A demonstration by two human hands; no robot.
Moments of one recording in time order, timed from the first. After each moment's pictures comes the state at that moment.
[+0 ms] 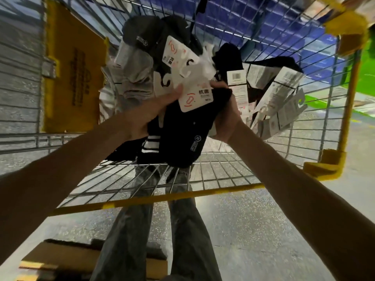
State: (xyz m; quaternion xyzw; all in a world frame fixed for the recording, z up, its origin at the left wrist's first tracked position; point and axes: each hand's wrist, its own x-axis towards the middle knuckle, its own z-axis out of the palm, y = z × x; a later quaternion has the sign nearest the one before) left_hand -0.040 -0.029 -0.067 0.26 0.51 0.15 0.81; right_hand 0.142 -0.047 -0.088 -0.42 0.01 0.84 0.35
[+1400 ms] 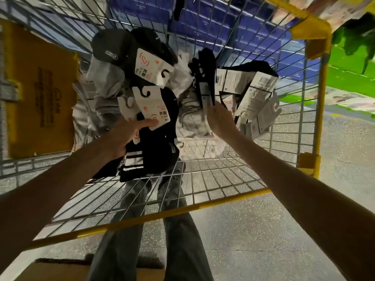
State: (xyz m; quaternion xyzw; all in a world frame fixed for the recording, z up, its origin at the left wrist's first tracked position) left_hand -0.030 -0.034 -0.117 0.28 0.62 0.16 0.71; right_hand 0.221 -0.041 -0.148 -0.79 -0.50 0.36 -0.02
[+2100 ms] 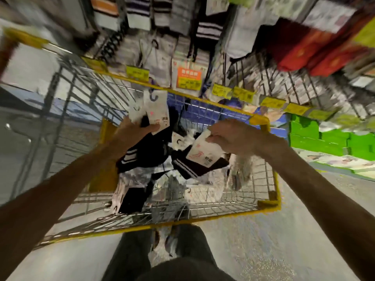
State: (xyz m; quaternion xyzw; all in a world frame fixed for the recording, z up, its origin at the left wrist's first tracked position) left_hand -0.071 0.044 0.090 0.50 0.64 0.26 0.52; right_hand 0.199 0.003 0.172 -0.55 -0.75 0.35 -0.07
